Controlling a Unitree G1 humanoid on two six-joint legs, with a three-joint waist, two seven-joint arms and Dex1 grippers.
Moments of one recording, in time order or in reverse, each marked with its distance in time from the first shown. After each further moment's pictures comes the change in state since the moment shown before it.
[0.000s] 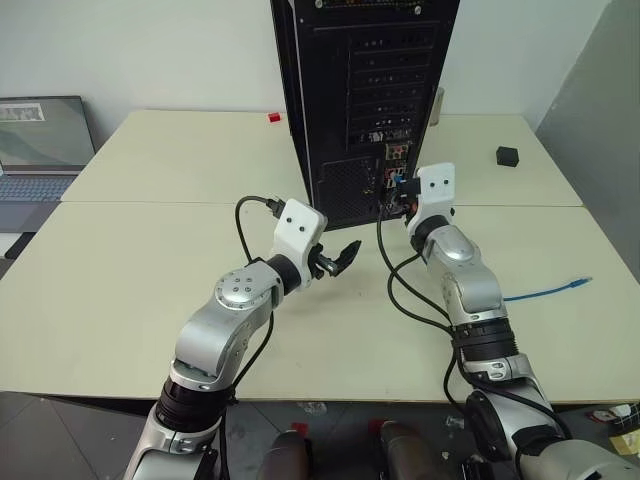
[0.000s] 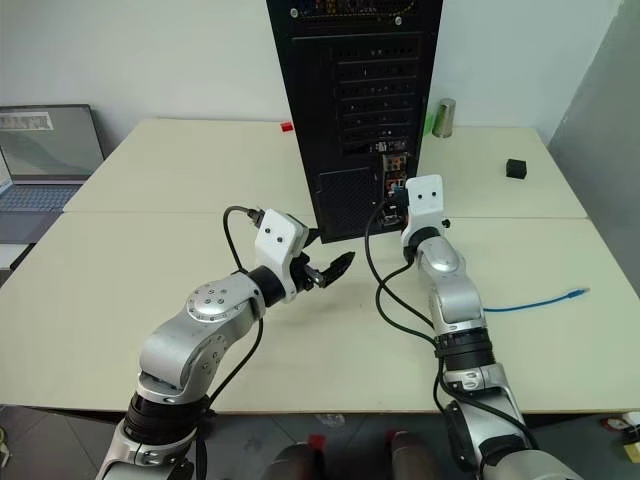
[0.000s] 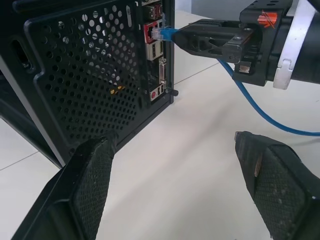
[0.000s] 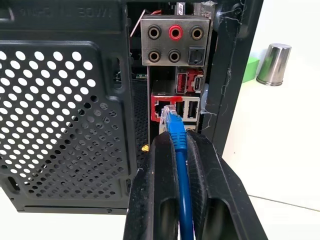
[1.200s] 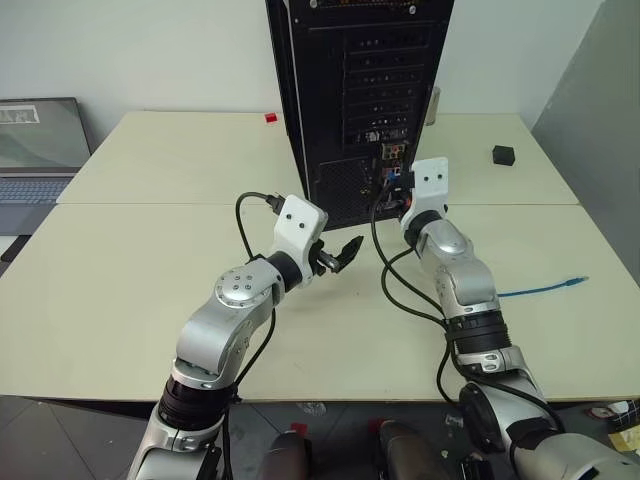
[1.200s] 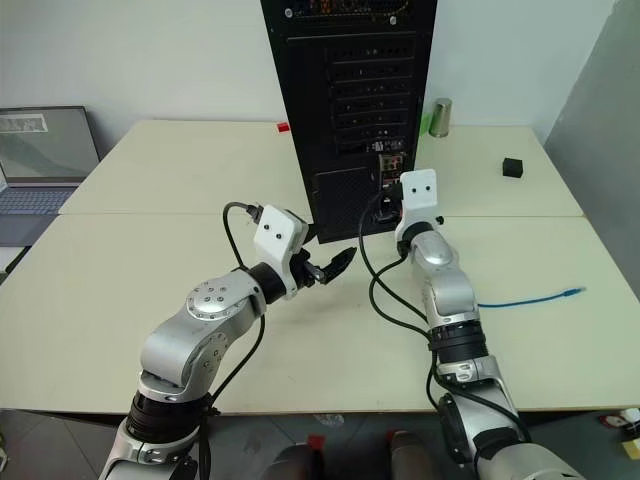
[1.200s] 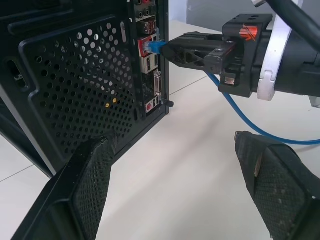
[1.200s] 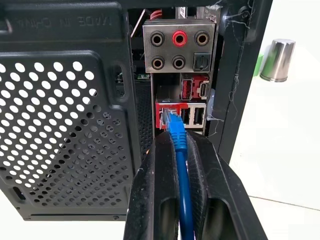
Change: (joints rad) left arm -0.009 -0.017 0.010 0.000 0.006 -0.014 -0.009; right arm -0.054 0.032 -0.011 0.041 0.007 0.033 -0.022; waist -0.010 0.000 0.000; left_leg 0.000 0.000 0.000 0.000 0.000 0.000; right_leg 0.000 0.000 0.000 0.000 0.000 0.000
